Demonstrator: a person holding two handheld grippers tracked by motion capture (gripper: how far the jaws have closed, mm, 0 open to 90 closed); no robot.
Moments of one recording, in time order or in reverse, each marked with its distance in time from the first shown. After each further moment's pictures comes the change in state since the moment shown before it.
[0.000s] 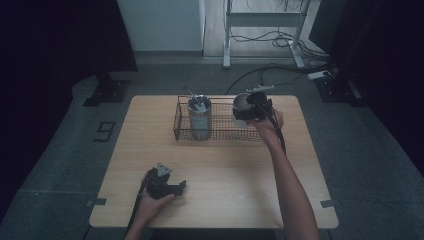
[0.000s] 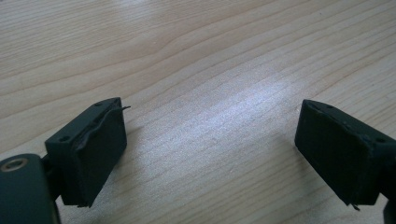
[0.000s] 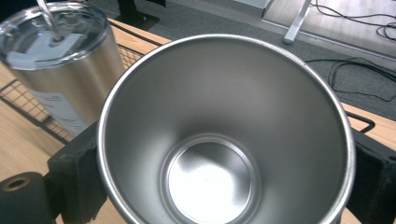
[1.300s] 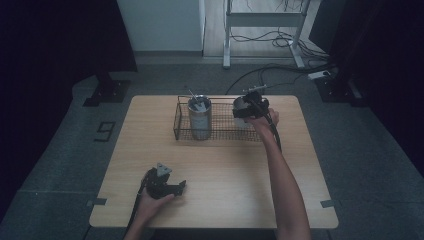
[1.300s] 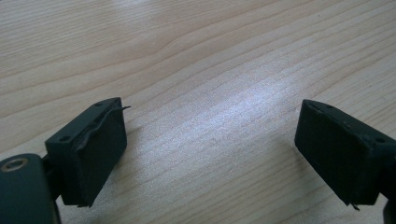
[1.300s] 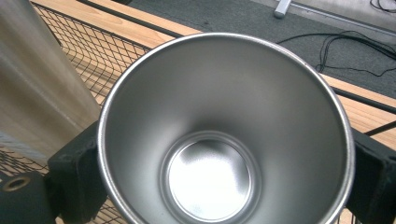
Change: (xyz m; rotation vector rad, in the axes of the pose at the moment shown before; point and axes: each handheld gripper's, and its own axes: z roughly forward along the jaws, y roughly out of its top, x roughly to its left) left arm 0.001 0.000 0.000 -0.002 -0.009 -0.006; right arm -0.016 -0.006 0.053 0.100 -0.051 0.016
